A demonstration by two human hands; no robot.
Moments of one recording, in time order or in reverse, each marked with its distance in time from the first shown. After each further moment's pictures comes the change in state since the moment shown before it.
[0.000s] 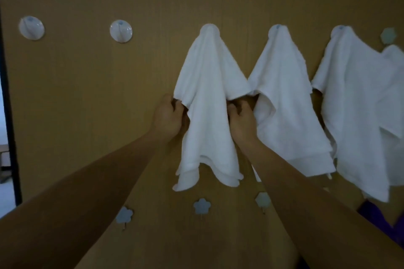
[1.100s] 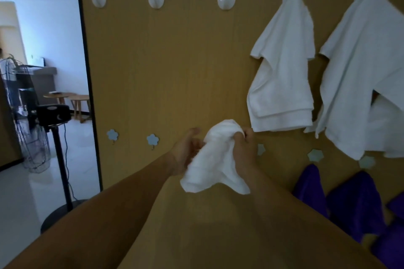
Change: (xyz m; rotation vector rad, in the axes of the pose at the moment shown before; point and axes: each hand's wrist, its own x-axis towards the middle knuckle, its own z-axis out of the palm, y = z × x) left_hand -0.238 0.045 0.011 -0.472 -0.286 -0.863; right_hand -0.172 0.048 -0.076 0.212 -0.223 0.338
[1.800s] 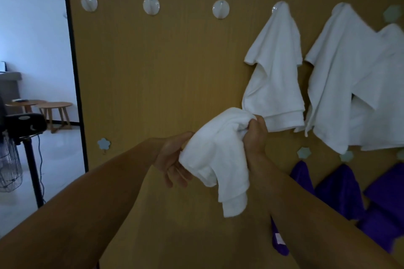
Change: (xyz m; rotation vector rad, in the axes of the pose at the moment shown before) left_hand 0.007 0.039 -0.055 0.489 -0.312 -0.612; right_hand -0.006 -0.056 0.002 0.257 0.262 -0.069
